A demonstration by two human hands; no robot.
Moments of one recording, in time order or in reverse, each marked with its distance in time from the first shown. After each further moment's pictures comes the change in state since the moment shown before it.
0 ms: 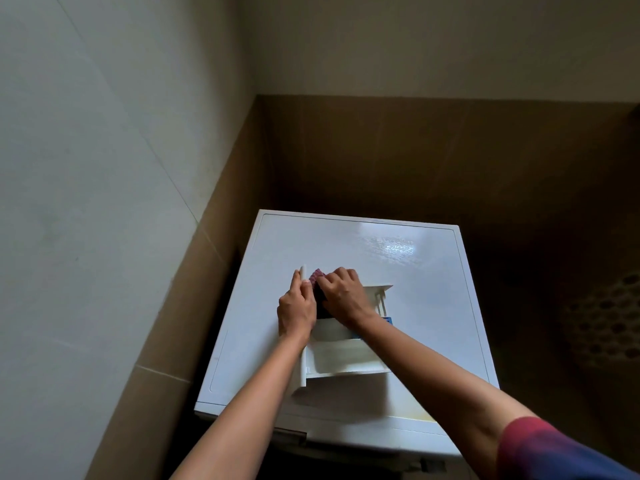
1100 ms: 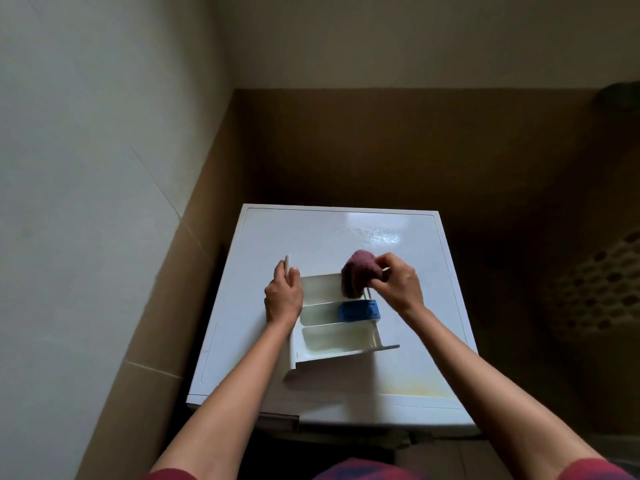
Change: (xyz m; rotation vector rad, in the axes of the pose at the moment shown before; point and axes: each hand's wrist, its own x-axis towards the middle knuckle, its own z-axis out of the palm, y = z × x) left_hand -0.004 0.001 -0.004 -0.046 -0.045 -0.031; right_hand -0.075 0.083 -0.028 0.631 0.184 0.528
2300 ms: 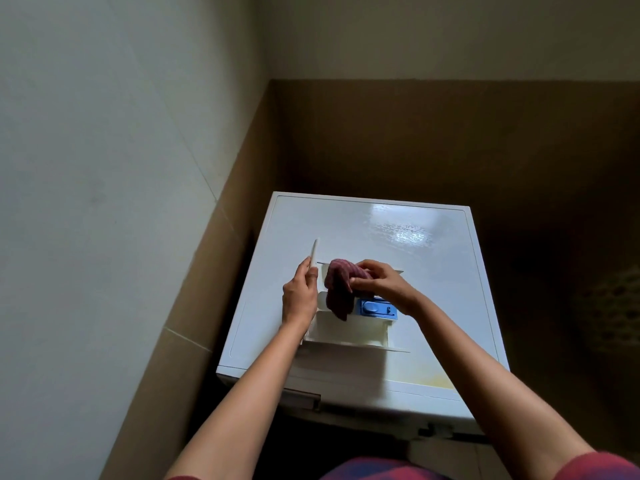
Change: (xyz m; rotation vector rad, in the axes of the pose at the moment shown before) left_hand -0.028 -0.024 -0.022 -0.051 -0.012 0.098; right_hand -0.013 -0.042 0.034 0.528 -0.675 0.084
